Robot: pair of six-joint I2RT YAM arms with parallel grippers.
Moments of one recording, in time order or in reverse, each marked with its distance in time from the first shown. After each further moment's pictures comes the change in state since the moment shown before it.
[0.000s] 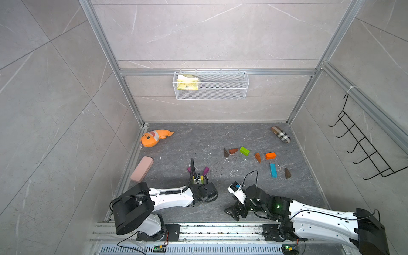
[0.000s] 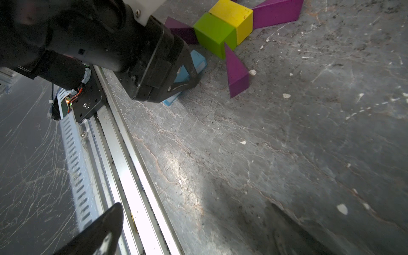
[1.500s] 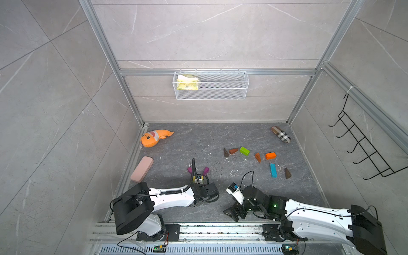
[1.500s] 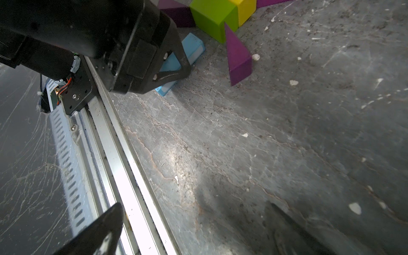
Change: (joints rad) left arm -0.021 0.006 0.030 -0.052 0.025 -0.026; right arm 0.000 0.066 0.000 0.015 -0.012 0.000
